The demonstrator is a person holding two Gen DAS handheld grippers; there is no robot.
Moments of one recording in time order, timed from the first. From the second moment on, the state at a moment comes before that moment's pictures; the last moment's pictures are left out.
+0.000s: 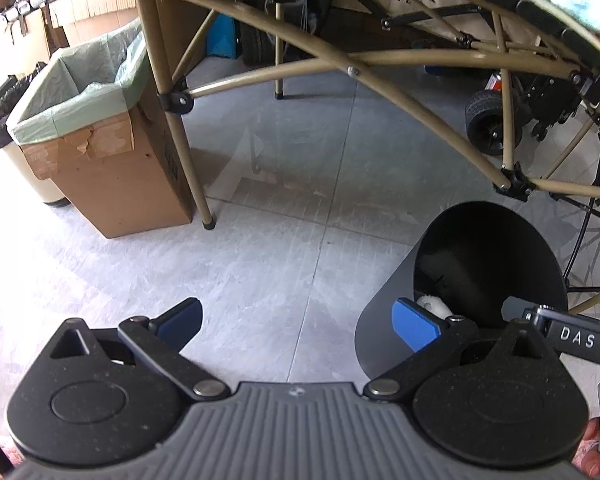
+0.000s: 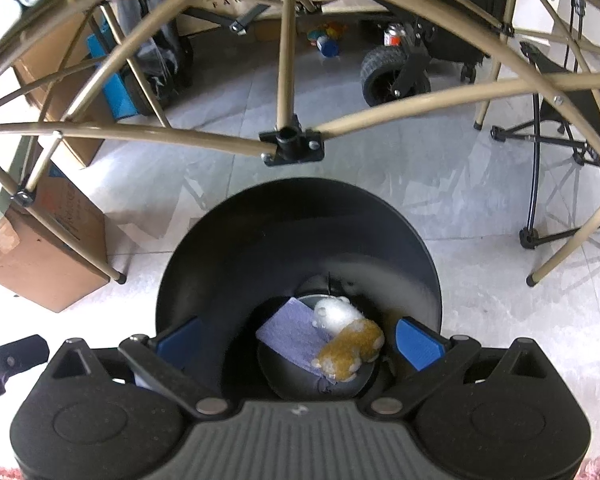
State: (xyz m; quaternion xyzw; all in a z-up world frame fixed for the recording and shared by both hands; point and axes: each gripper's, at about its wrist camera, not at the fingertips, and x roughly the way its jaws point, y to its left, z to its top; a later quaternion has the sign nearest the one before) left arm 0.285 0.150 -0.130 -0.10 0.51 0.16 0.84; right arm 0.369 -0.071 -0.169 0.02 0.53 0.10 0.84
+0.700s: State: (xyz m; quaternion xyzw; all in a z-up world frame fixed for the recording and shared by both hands) left arm 0.265 0.110 -0.056 -0.08 0.38 0.14 0.91; right arm 0.323 -0.109 -0.067 0.04 0.36 0.14 0.92
